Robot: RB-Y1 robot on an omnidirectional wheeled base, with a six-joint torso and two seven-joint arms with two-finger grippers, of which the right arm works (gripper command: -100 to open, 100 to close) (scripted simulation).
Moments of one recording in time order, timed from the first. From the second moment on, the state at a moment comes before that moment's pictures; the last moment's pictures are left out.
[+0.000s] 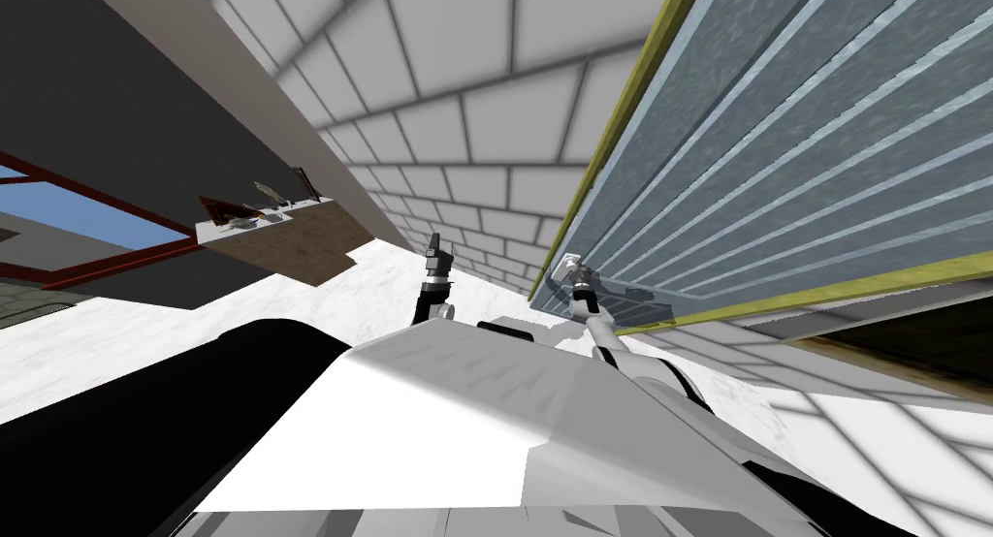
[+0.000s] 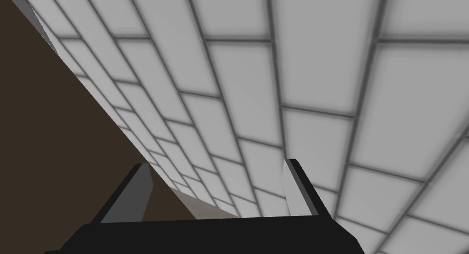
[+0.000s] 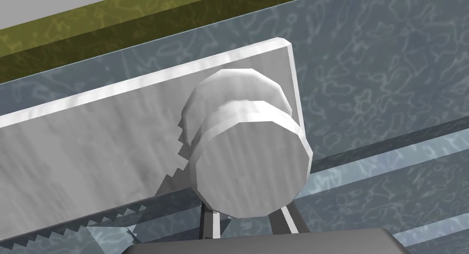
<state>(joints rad) -0.40 -0.33 -0.02 -0.61 -0.17 -0.60 -0.42</state>
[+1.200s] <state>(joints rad) -0.42 -0.29 -0.03 -0.59 -0.34 -0.57 -0.70</state>
